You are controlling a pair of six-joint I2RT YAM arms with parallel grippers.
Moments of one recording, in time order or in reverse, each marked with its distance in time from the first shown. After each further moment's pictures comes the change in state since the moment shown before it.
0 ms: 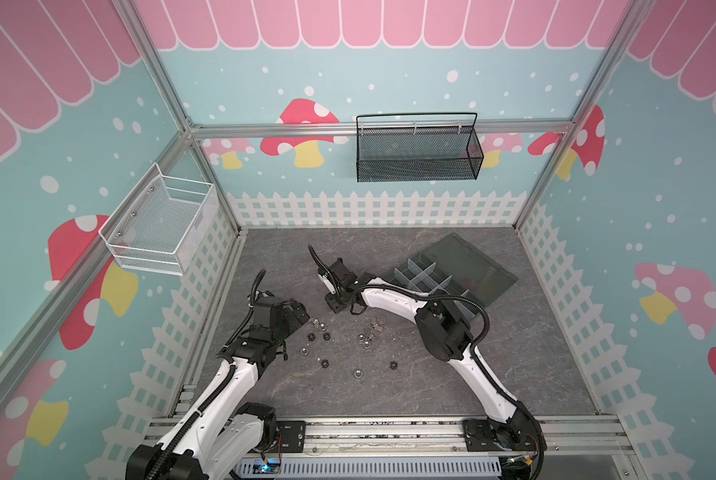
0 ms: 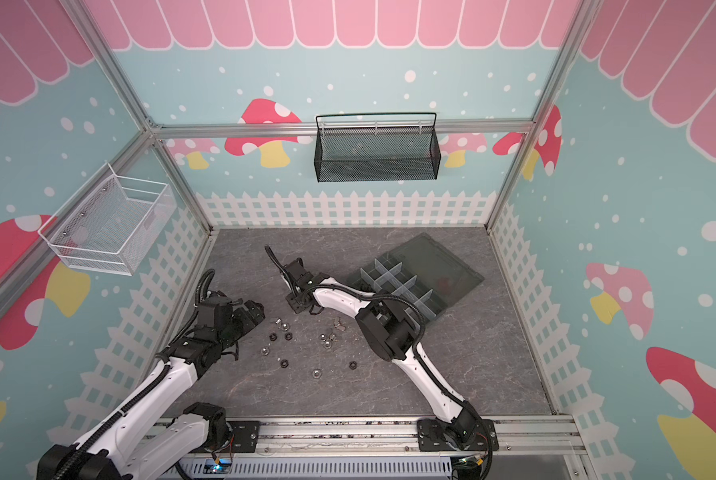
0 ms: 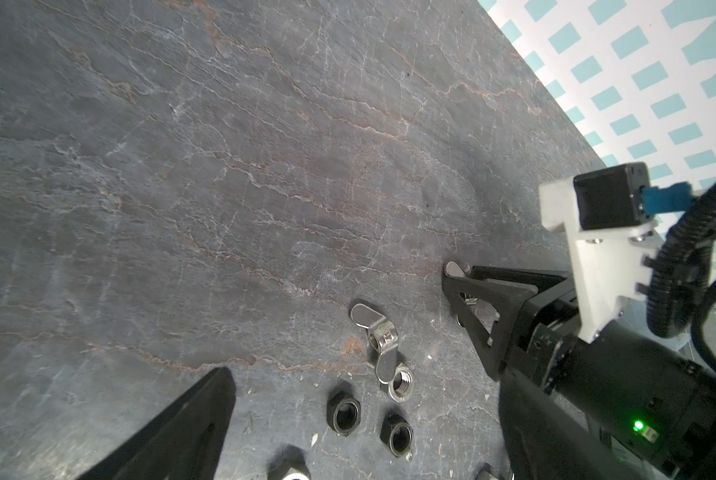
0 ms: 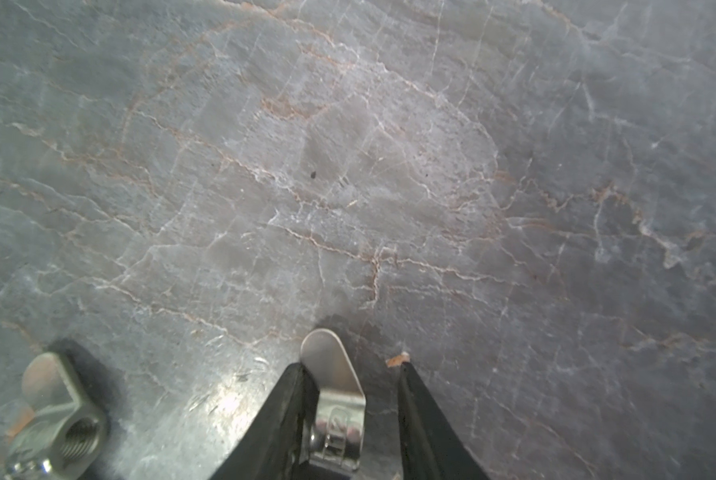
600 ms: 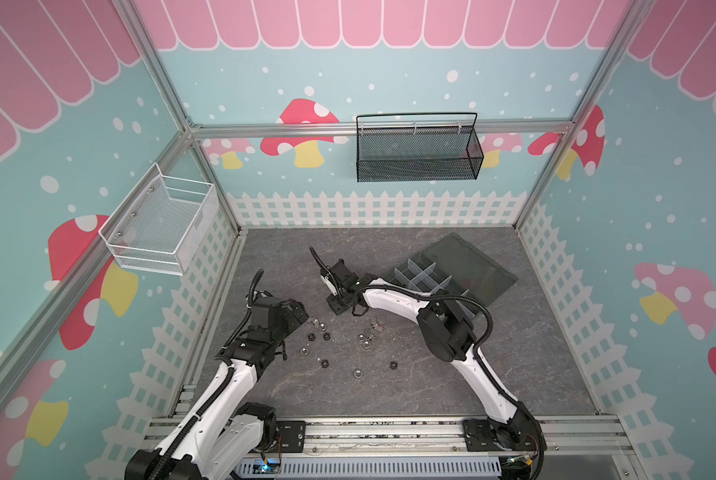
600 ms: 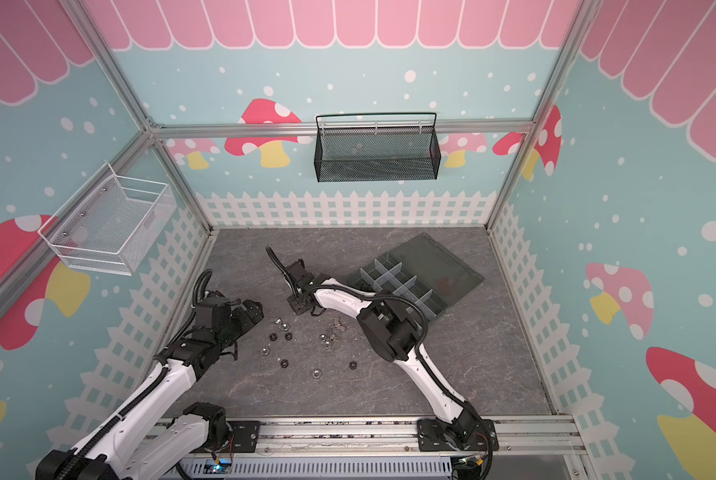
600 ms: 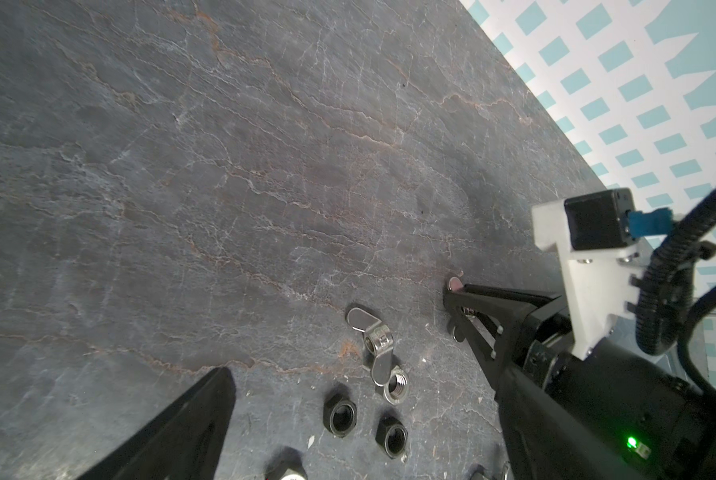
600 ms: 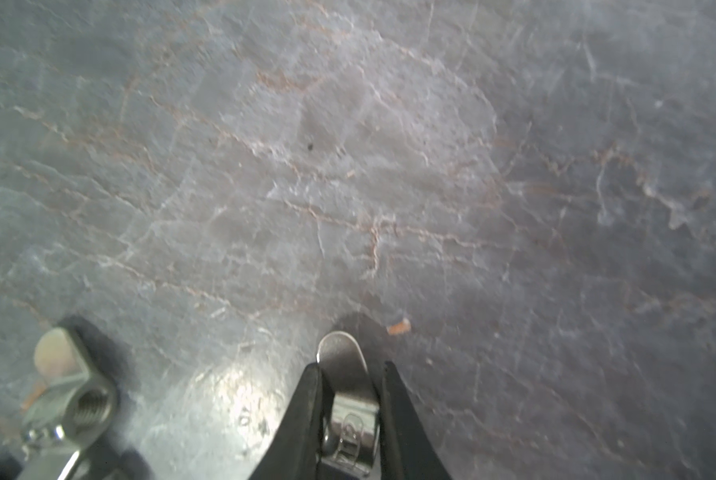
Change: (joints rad) left arm 0.005 -0.021 0.000 0.000 0.000 -0.002; right arm 0.000 -0.051 -0.073 -0.010 -0.004 0.035
